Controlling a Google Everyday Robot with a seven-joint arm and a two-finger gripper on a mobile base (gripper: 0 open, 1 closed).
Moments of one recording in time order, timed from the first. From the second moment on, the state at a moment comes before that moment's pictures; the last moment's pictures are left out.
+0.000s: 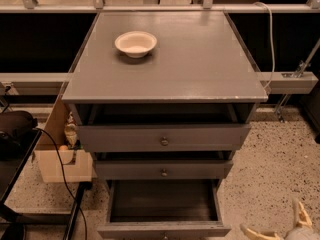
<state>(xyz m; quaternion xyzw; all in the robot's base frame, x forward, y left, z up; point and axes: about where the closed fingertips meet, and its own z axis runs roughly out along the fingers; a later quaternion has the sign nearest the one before) 0.358 -0.305 0.611 -0.14 0.80 0.10 0.58</state>
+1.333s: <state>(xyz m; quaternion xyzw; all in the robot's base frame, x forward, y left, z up) 0.361 -0.299 0.537 -0.10 0.75 0.24 0.61</state>
